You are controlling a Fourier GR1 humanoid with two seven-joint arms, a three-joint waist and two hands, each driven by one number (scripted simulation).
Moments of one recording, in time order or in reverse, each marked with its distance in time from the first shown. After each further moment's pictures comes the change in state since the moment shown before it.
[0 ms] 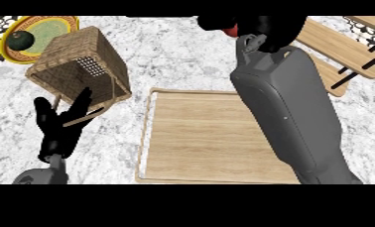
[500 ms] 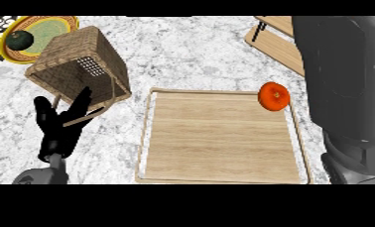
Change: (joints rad) left arm -0.001 -0.004 0.004 -0.007 -0.007 0.004 0.011; right arm -0.202 -0.121 -0.235 0.045 0.028 0.120 -0.045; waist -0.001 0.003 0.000
